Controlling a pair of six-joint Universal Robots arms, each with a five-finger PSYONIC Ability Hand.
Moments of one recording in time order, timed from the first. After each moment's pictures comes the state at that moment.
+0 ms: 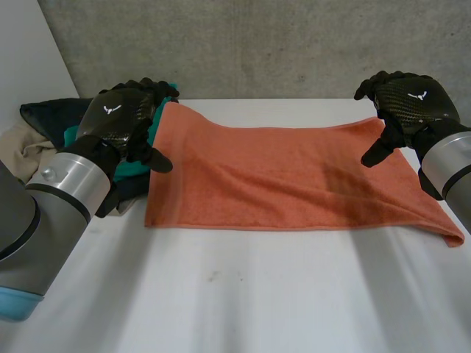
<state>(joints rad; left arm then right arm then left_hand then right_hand) 4.27 -1.65 -1.65 3.33 -1.51 3.14 1.83 -1.46 1.58 -0.11 1.40 2.97 0.31 0.31 0.31 0.31 0.18 0.36 0.30 0.30 0.30 0.19</state>
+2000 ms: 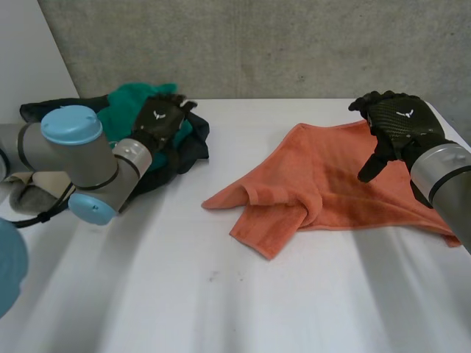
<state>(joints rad) 4.38 -2.45 -0.97 3.39 -1.31 3.52 1.82 -1.34 1.56 -0.12 1.40 2.92 0.19 0.21 0.21 0.21 0.04 0.21 0.22 0.21 0.24 0.07</state>
